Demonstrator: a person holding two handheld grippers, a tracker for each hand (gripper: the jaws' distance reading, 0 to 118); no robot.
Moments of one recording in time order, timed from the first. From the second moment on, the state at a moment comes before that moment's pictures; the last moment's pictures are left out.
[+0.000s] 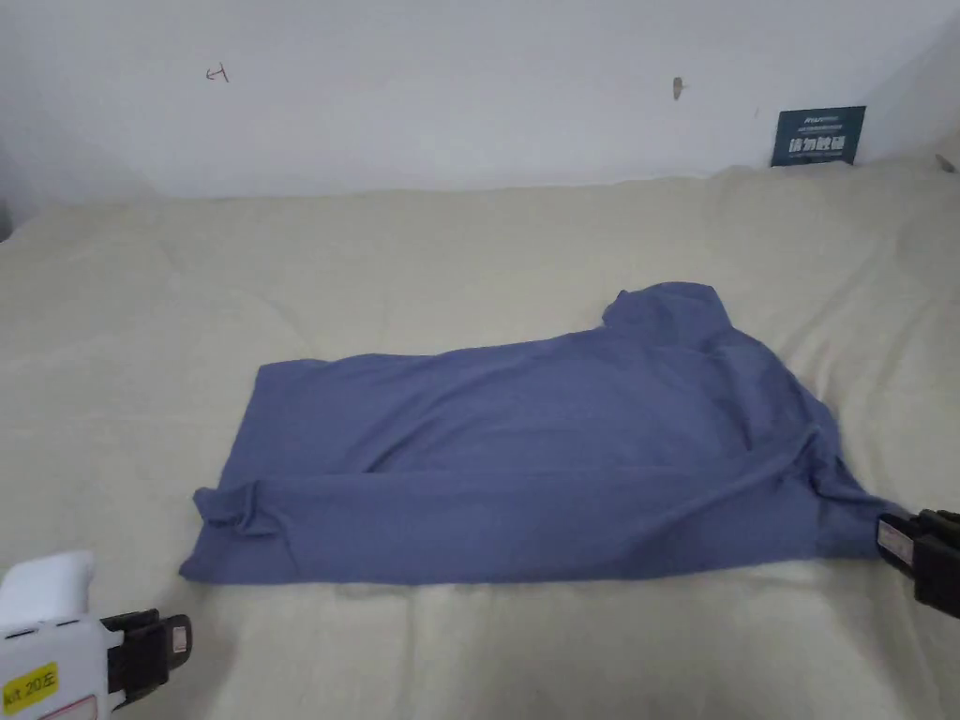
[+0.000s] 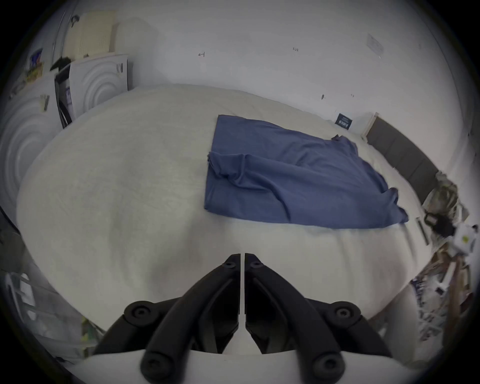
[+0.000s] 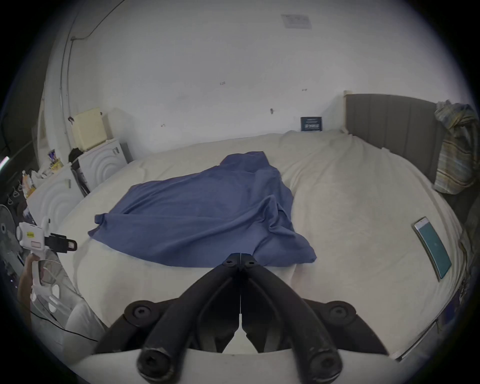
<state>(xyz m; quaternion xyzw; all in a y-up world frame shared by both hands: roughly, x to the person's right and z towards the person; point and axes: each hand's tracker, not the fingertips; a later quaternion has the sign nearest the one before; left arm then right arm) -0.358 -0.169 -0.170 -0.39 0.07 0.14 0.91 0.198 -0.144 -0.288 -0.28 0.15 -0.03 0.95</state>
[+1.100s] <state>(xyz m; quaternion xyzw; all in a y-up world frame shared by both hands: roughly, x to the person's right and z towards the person) -0.381 -0.189 -0.264 -0.42 0.12 0.06 0.90 0.208 -0.175 -0.319 -0.33 0.16 -0.01 0.93</state>
